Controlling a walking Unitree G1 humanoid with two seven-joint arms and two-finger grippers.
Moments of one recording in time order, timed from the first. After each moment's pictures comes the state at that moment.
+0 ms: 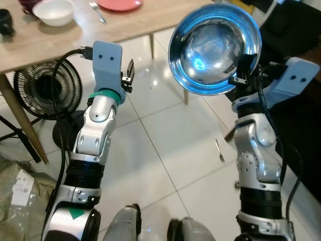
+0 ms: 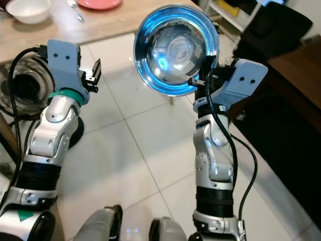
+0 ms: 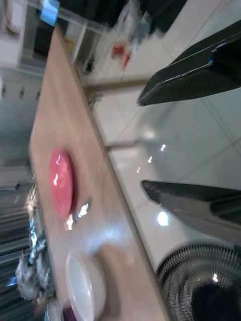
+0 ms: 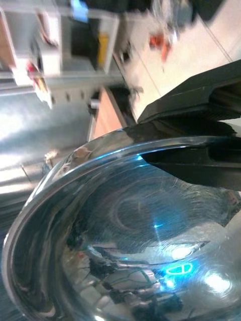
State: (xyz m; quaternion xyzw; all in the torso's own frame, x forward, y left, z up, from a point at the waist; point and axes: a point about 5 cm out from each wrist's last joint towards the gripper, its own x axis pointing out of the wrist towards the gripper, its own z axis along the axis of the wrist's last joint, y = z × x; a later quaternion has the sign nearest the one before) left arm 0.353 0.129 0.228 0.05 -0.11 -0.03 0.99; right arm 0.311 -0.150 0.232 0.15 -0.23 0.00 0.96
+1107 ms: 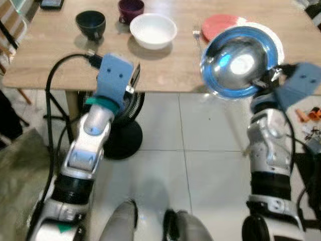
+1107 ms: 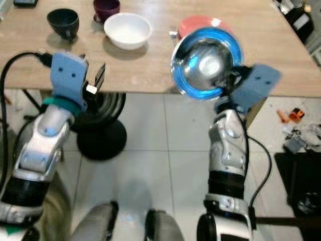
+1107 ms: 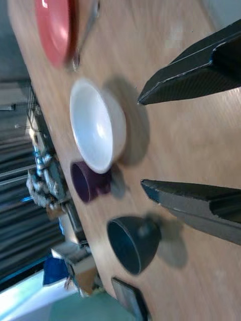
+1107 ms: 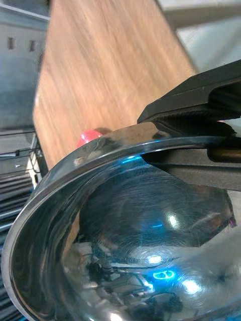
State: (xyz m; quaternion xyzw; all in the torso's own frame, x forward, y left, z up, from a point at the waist) left arm 0.328 0.128 0.225 0.15 -0.18 -0.09 0.97; right arm 0.336 -0.222 0.209 0.17 -0.15 -0.19 0.95
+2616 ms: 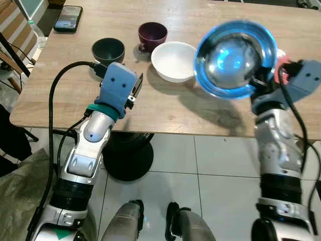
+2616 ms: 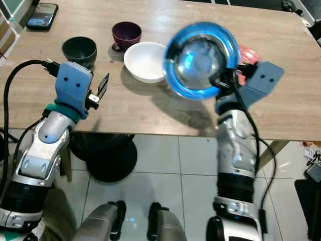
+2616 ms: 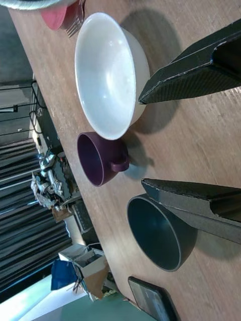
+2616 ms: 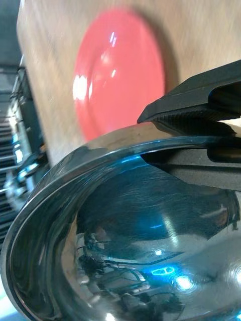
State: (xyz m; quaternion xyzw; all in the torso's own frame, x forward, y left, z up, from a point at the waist) left arm 0.319 0.118 0.213 0.17 -0.17 -0.13 0.96; right arm 0.327 -0.249 0.198 0.12 -0.10 -0.12 0.98
